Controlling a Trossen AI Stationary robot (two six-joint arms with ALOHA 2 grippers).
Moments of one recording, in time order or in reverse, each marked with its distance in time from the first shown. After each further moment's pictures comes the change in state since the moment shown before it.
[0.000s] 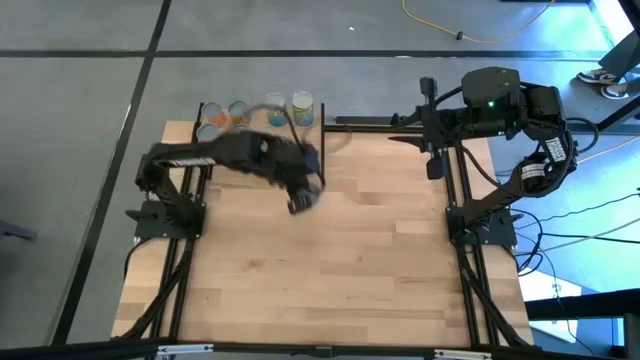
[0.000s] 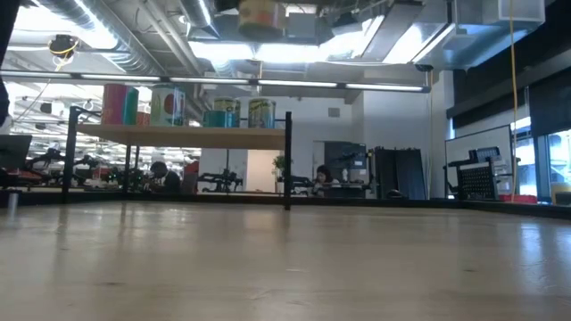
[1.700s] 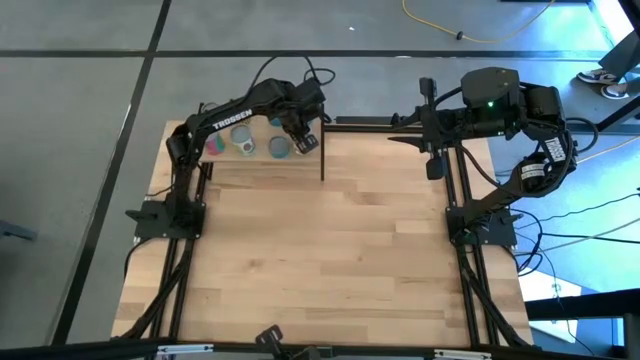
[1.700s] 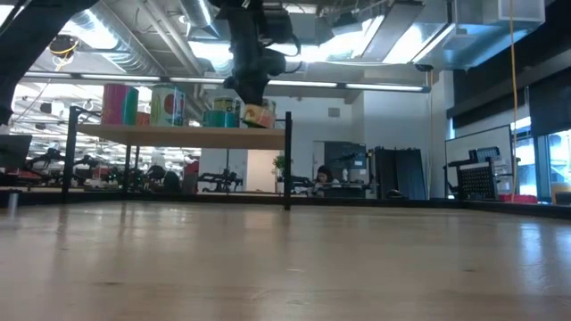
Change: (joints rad) left arm 0.523 0.248 0.075 -0.017 0.077 0.230; right arm 0.000 0.000 0.000 0.000 0.000 -0.001
